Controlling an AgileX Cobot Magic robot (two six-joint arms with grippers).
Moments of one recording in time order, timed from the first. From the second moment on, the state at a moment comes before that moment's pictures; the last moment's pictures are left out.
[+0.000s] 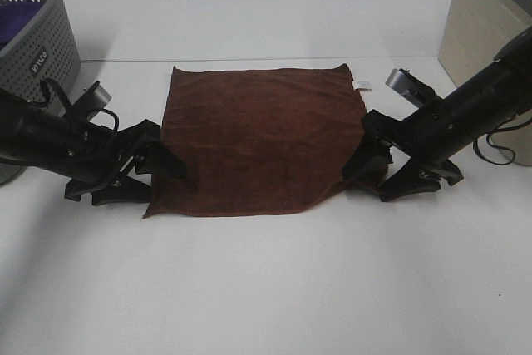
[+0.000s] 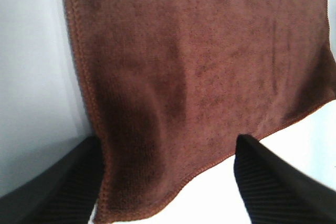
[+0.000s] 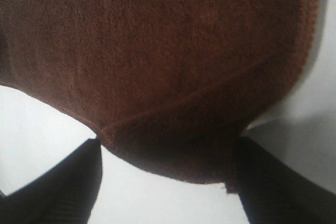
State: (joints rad) left arm -0.13 2.07 -0.95 -1.43 0.62 1.00; right arm 0.04 2.11 -1.14 0.86 0.80 -0.63
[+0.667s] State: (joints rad) left arm -0.13 2.07 -0.95 -1.45 0.61 1.00; right arm 0.06 2.13 -1.15 0.84 0.78 -0.58
